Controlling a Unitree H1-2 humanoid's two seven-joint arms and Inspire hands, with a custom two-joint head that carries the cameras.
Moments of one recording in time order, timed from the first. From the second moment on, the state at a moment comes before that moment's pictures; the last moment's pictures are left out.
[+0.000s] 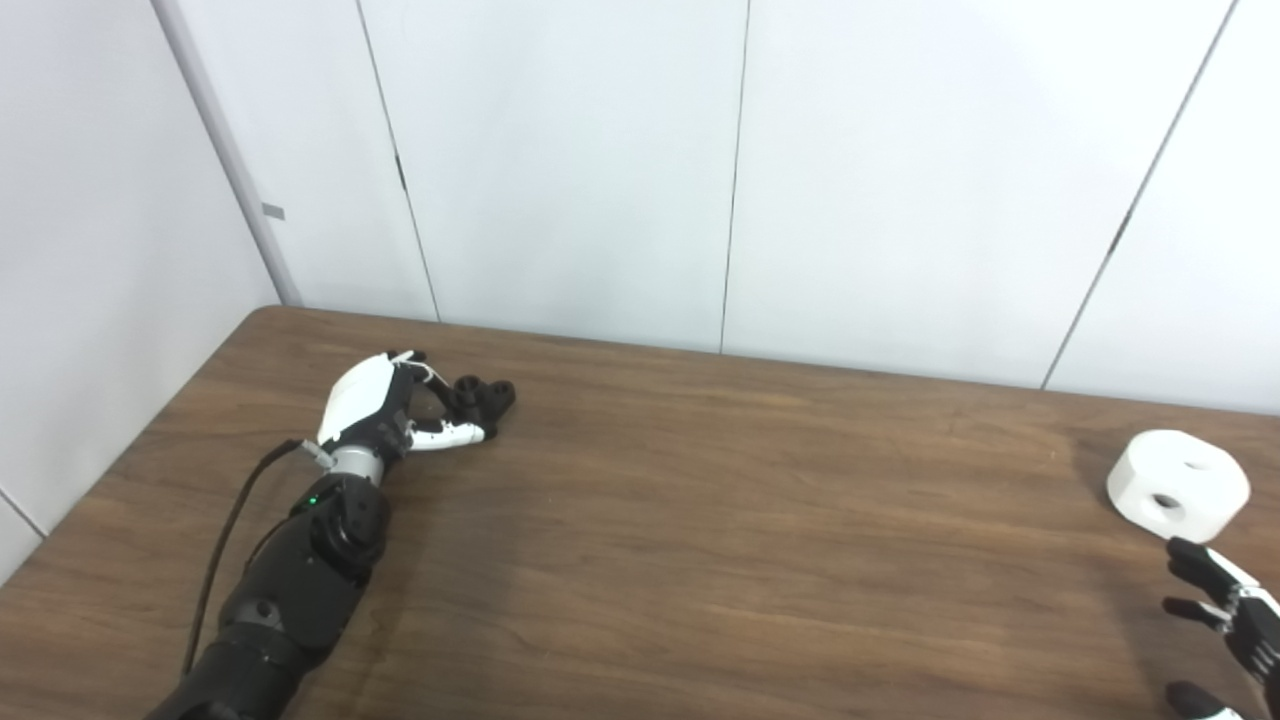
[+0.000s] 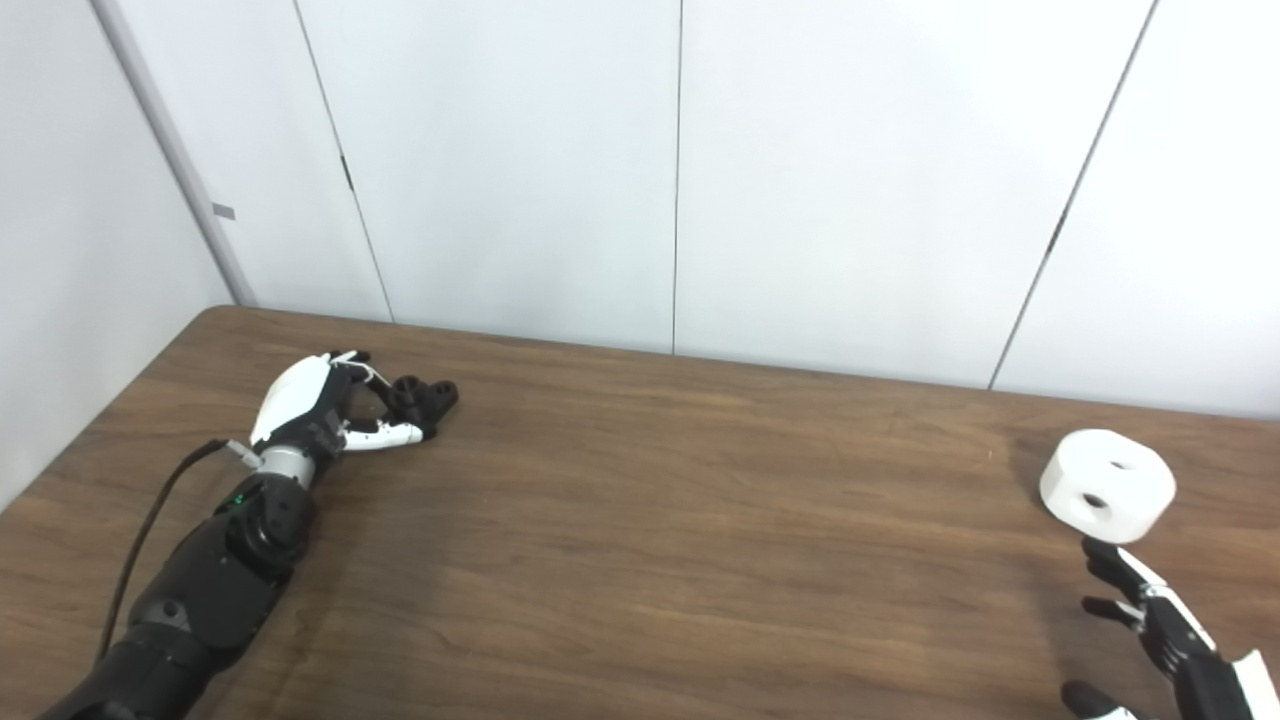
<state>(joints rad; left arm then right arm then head) -0.49 0.48 -0.13 0.60 0.47 0.13 0.18 0.11 -0.36 -0.12 0.04 -0.06 -0.44 0.04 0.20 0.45</state>
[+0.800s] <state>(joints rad) -0.34 0.42 -0.15 0.32 0.47 0.10 0.13 0.10 -0.35 -0.13 0.04 -0.10 -0.44 0.01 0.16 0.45</state>
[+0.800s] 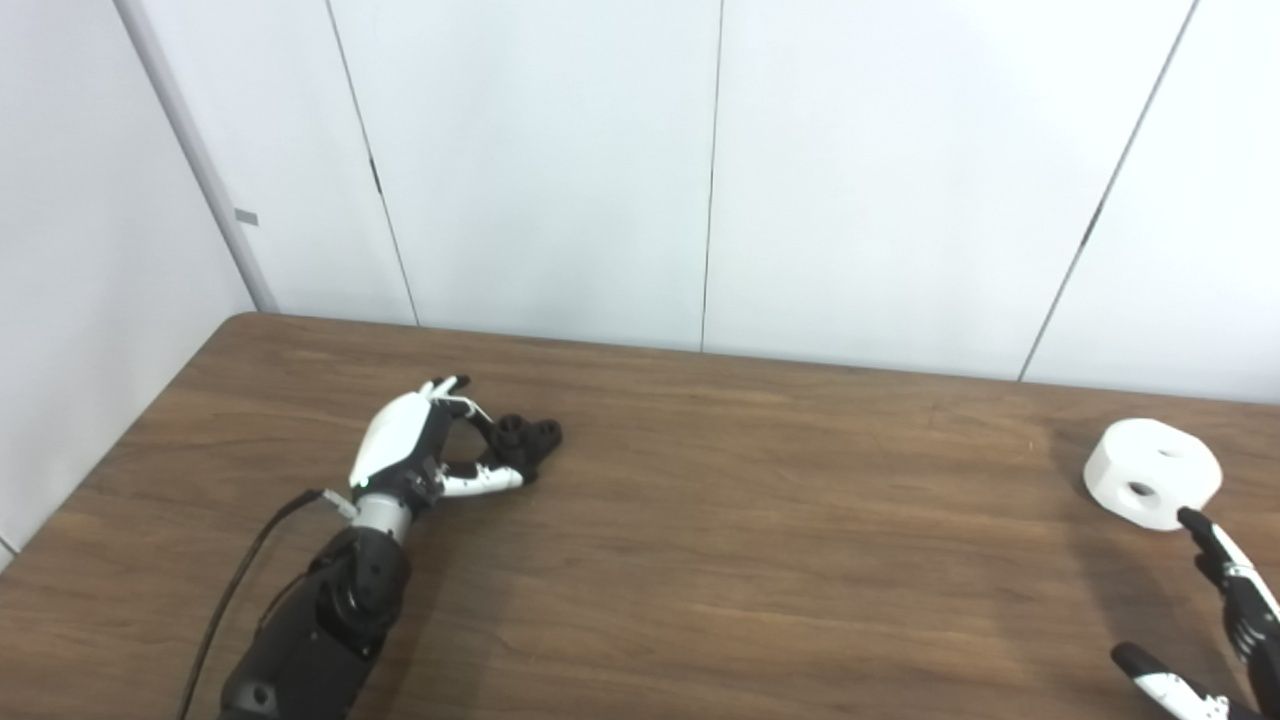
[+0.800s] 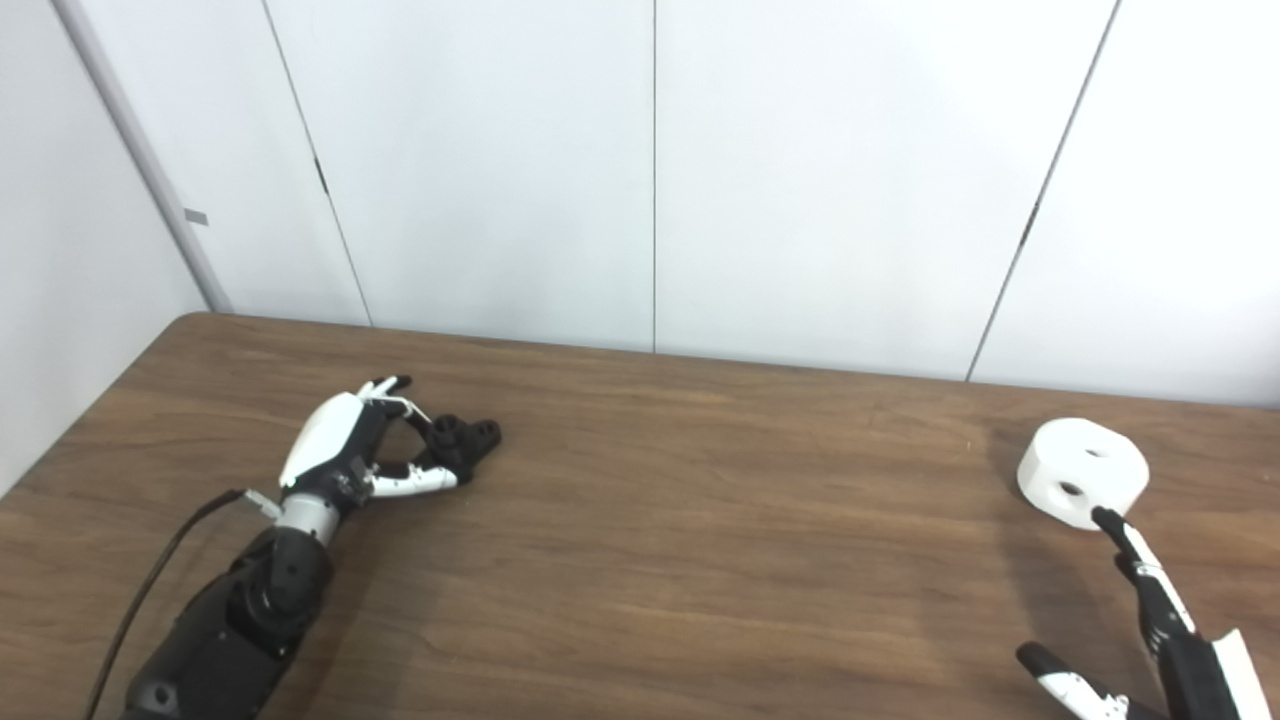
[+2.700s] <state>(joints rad) -0.05 0.27 -0.26 -0.07 0.58 -0.03 -0.04 0.03 -0.50 -0.29 0.17 -0.23 -0.15 -0.04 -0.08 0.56</state>
